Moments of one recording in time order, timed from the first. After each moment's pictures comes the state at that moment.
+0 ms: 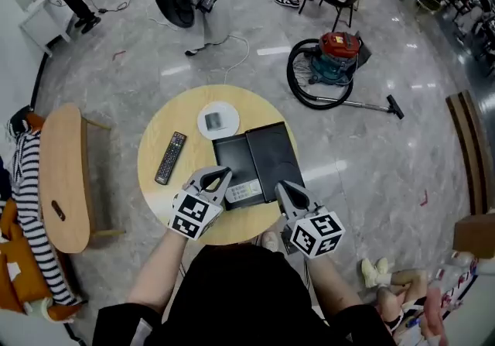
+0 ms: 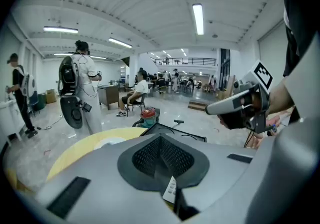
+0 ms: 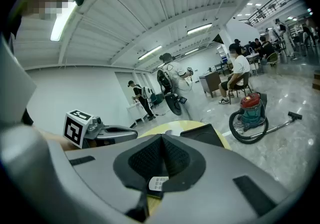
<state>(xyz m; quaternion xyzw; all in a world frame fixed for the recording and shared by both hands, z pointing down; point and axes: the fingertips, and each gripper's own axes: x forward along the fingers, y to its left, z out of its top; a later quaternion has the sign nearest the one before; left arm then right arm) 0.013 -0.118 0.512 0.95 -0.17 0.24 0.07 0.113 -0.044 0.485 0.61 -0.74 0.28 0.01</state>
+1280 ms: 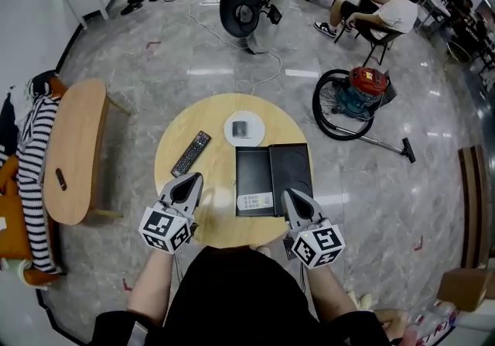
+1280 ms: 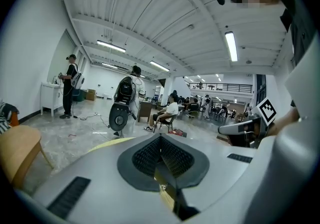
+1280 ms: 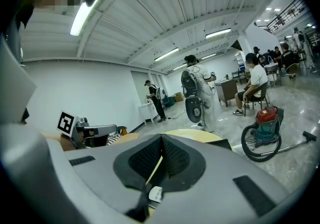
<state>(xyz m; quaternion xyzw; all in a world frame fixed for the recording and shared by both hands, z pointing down) -0.117 -0.141 0.459 0.92 -0.37 0.09 0.13 0.084 -0.074 0.459 0.56 -0.80 0.21 0.03</state>
